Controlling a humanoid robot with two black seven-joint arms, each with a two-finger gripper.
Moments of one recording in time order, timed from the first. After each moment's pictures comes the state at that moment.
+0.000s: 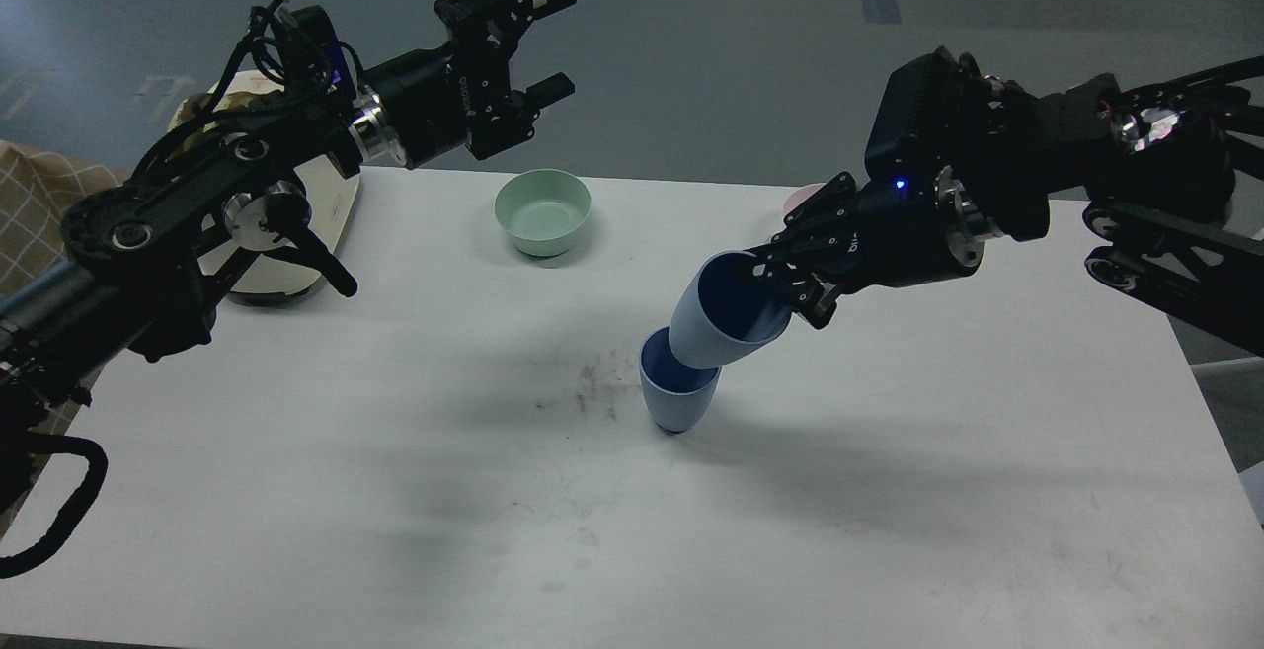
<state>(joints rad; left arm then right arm) -0.91 0.46 -0.67 -0.98 0.62 -0.49 -0.25 1.32 -0.60 0.16 1.45 -1.95 0.49 0.48</state>
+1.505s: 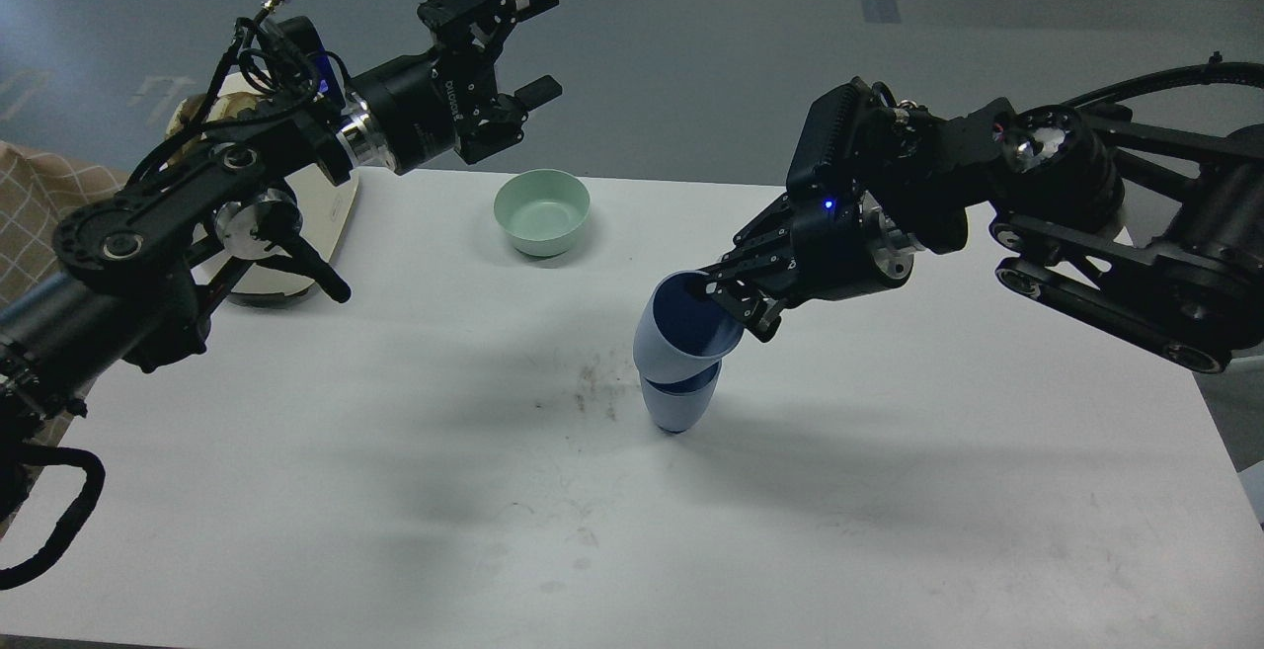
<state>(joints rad) -0.88 0.46 -0.70 -0.98 0.62 -0.49 -0.25 1.30 -0.46 0.15 1.33 -1.99 0.49 0.48</state>
